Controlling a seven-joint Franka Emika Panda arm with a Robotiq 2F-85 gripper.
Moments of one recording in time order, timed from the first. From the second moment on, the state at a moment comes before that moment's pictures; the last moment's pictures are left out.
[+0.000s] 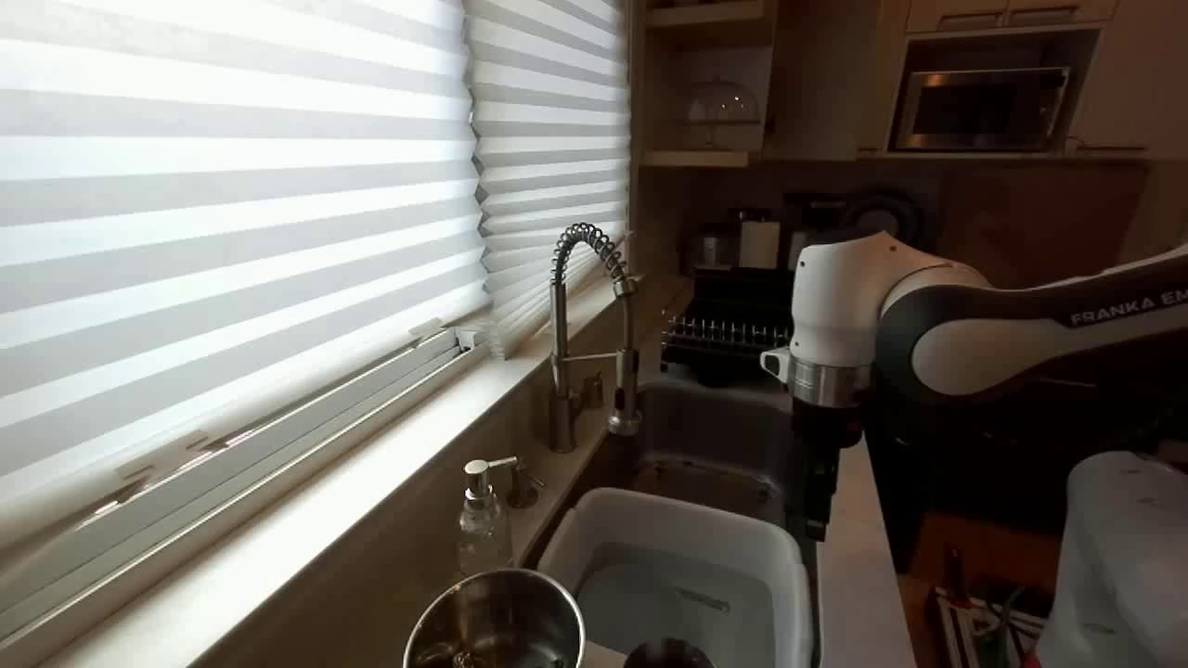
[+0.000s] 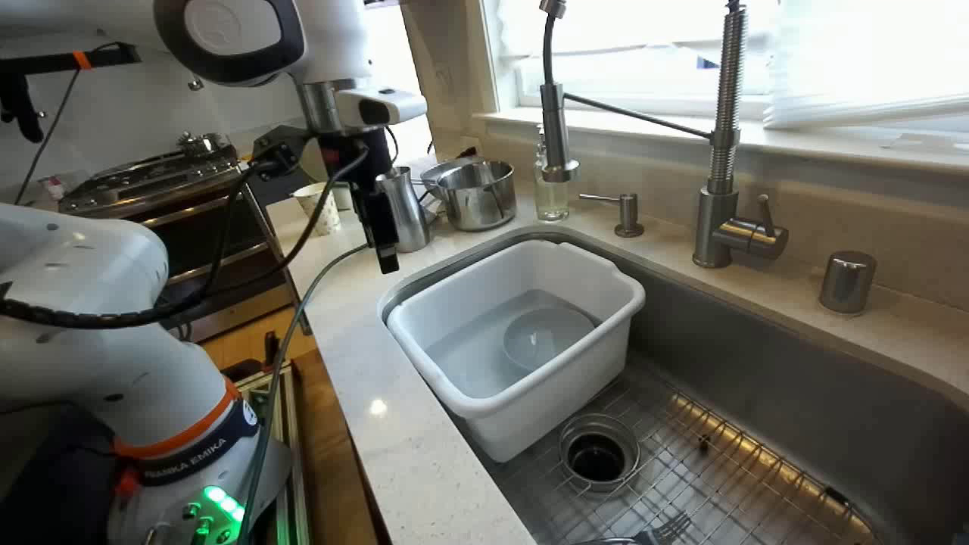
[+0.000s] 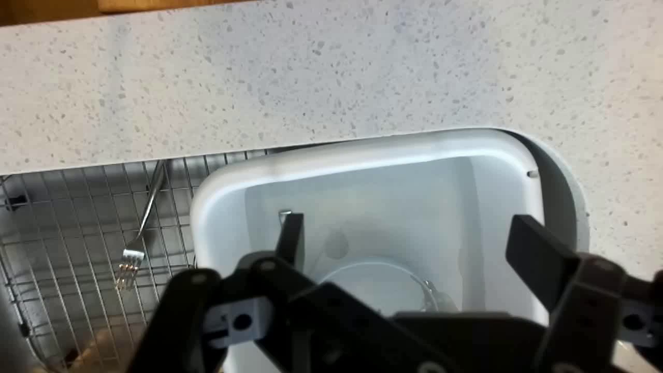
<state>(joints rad) -0.04 -0.78 -0.01 -2.77 -0.02 1.92 -0.02</state>
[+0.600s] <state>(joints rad) -0.04 -0.78 0.00 -2.77 -0.04 1.94 -0.02</state>
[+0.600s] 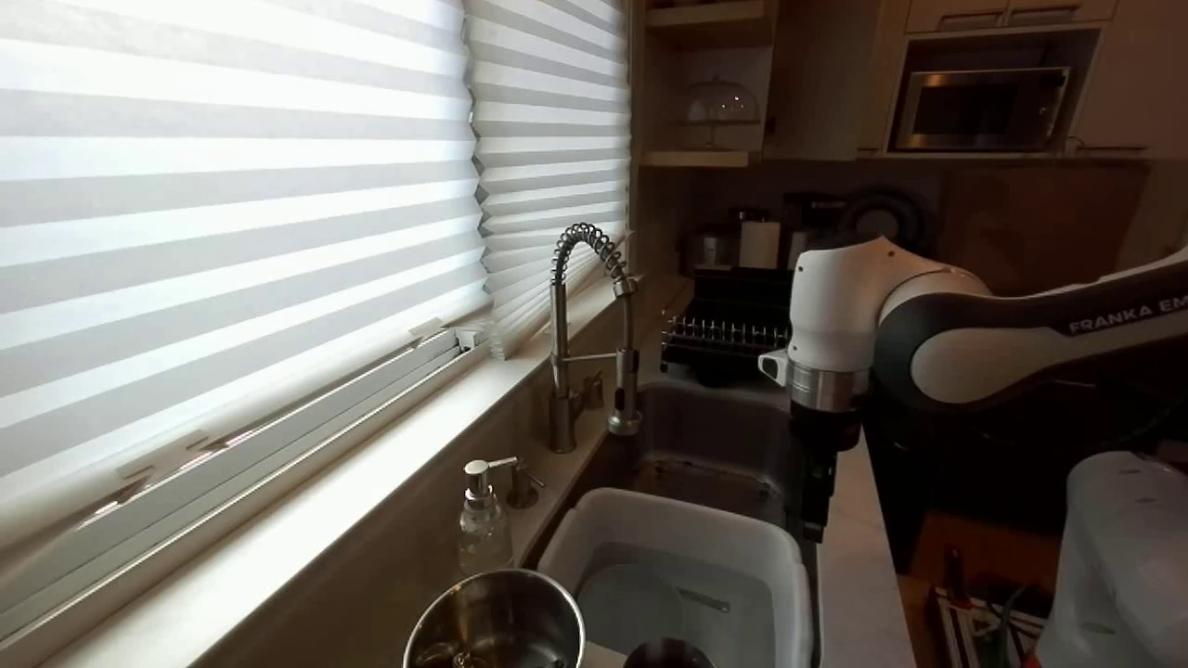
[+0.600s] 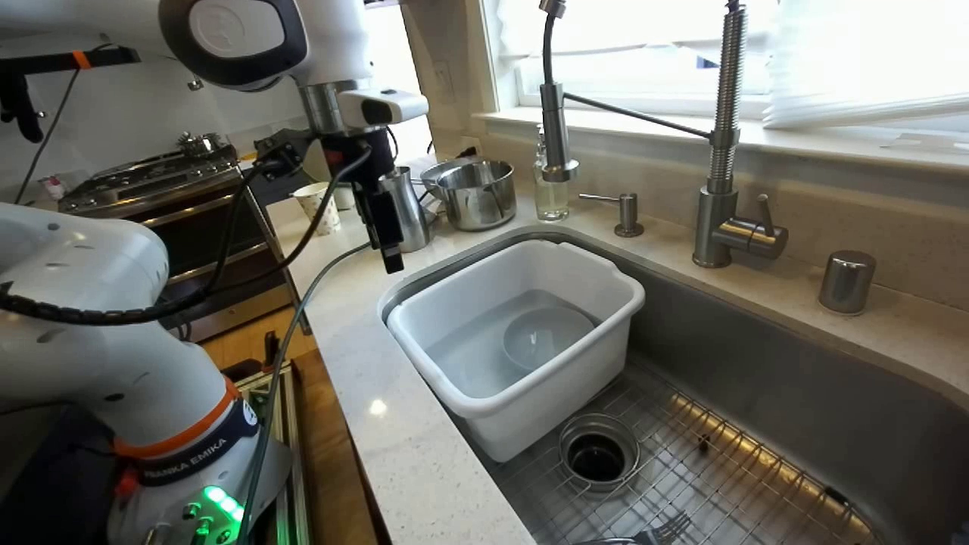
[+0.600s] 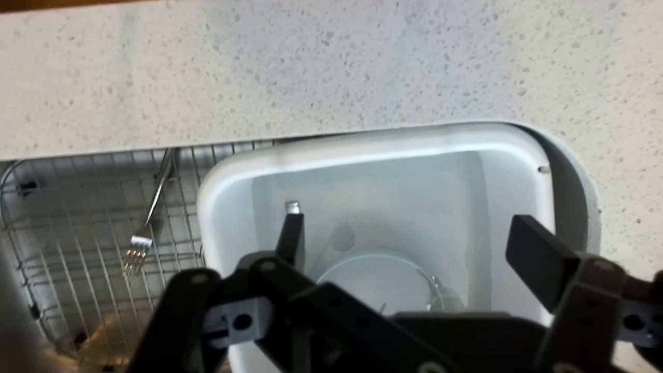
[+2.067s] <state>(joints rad) -0.44 -0.55 0.48 -2.63 -0.90 2.66 0.99</state>
